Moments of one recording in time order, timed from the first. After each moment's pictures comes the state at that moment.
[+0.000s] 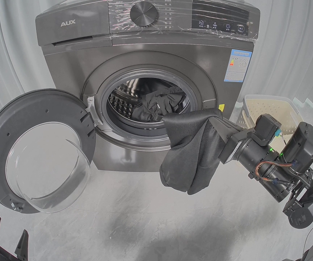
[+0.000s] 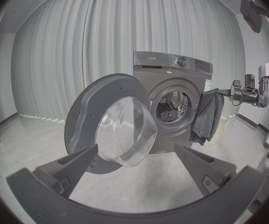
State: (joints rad) left arm 0.00 0.02 -0.02 0.00 0.01 -0.02; right arm 0.71 1.74 -0.52 -1.44 -0.15 0.15
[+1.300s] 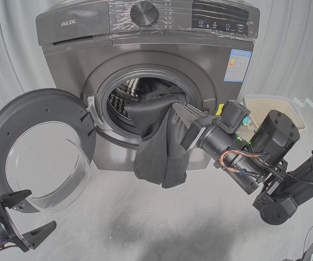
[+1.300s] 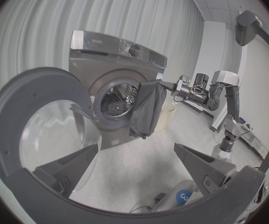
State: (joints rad) left arm -0.07 0.67 -0.17 -0.32 -0.49 0.06; right arm 0.80 1.90 -0.77 -1.44 -0.12 0.21
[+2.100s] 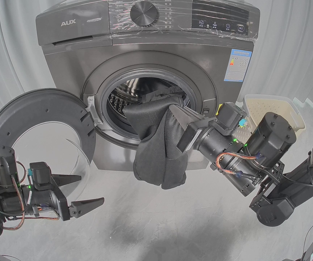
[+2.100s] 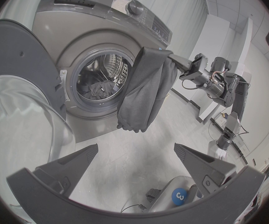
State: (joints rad) left arm -0.26 1.38 -0.30 -0.67 -0.49 0.05; right arm 0.81 1.92 -0.78 -1.45 -0.13 0.21
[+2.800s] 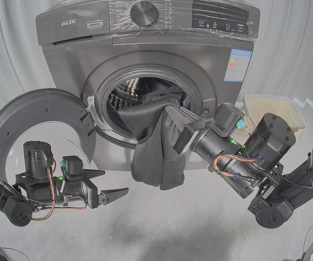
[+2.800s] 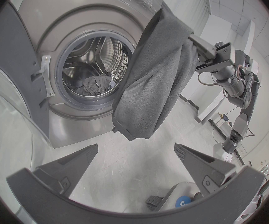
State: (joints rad) left arm -0.35 1.70 -0.41 -0.87 -0.46 0.01; right arm 0.83 1.92 -0.79 -1.45 -0.13 0.21
